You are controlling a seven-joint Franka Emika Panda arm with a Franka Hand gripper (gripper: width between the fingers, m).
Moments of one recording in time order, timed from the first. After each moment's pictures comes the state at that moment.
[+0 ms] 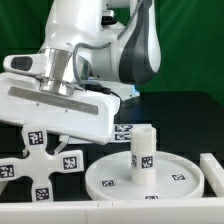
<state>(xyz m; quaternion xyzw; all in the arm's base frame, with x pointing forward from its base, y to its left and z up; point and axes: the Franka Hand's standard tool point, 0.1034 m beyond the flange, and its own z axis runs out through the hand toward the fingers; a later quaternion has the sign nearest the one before) 0.588 -0.137 0.062 0.96 0.01 0.25 0.14</state>
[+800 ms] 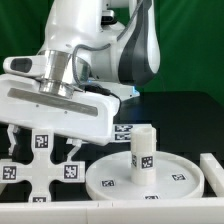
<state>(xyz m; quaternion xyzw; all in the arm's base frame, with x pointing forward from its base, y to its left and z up) 0.588 -0.137 0.061 0.96 0.01 0.25 0.14</state>
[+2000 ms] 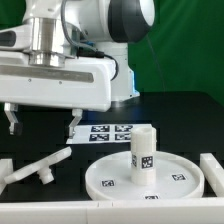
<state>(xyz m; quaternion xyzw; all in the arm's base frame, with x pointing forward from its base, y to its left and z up) 0.585 -0.131 0.102 0.98 0.00 0.18 0.07</state>
